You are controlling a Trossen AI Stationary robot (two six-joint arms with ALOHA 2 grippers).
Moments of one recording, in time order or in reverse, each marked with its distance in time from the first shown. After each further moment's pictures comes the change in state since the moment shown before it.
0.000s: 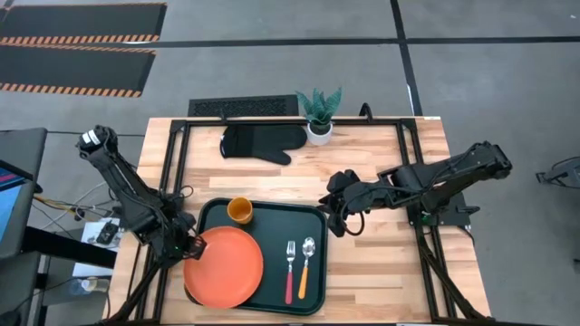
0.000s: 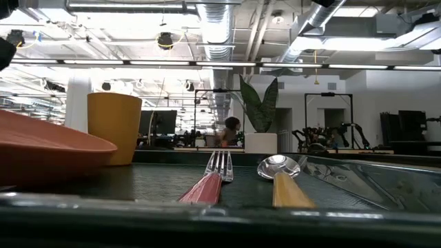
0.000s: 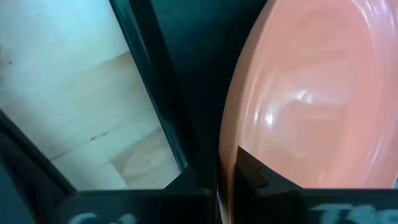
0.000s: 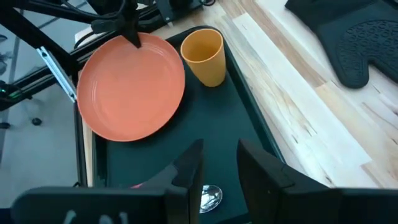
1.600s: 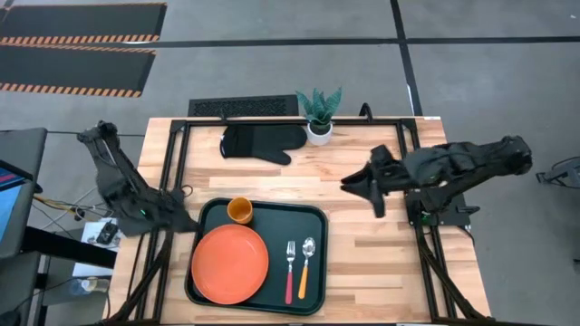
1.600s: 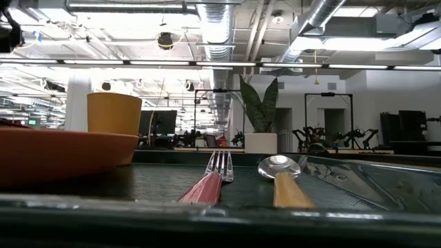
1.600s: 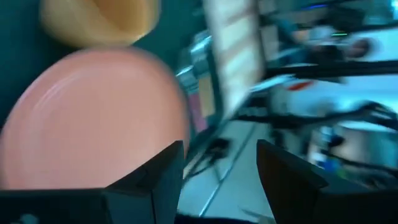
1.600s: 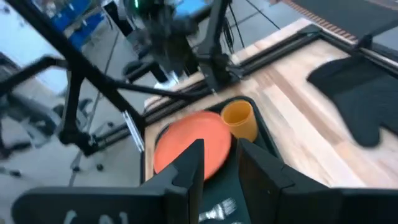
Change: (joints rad) left arm 0.015 -0.357 0.201 -0.009 -0.422 0.230; right arm -0.019 -0.285 0.002 0.070 -0.013 -0.060
